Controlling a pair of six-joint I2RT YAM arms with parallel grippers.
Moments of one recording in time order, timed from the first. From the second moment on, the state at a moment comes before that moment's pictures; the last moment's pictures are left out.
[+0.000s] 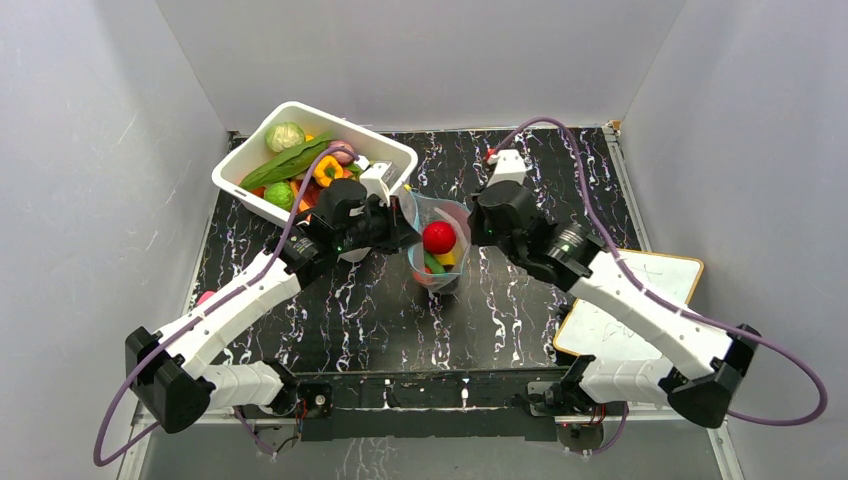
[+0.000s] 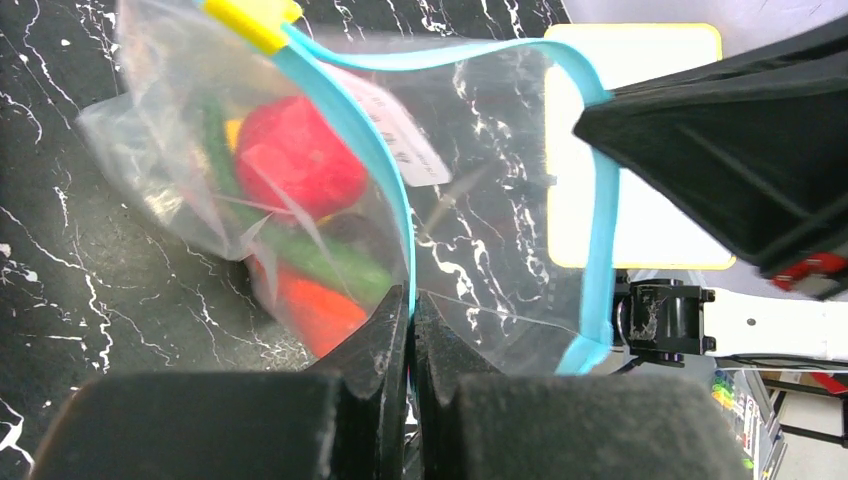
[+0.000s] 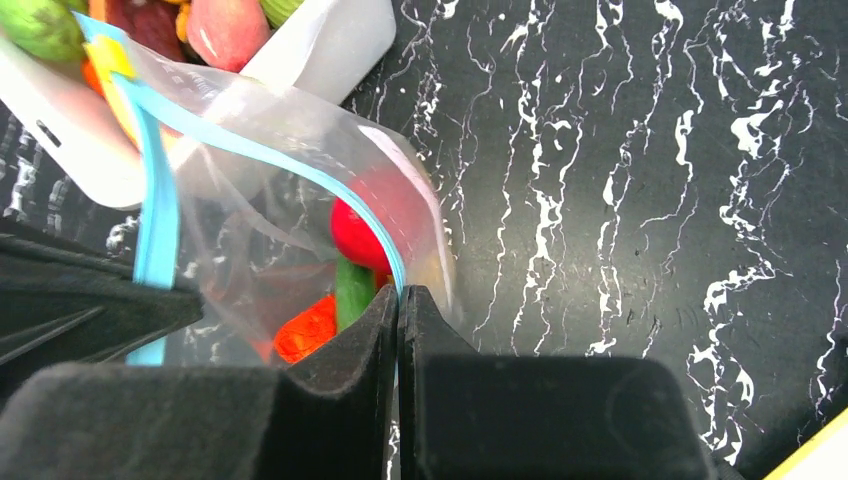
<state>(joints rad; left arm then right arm) -0.71 1.21 1.10 -0.39 0.20 -0.52 0.84 1.21 1.26 -0.62 0.45 0.47</state>
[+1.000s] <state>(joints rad) -0.67 1.31 1.31 -0.59 -0.10 -0.45 0.84 0.99 0.95 -0.37 0.36 0.56</state>
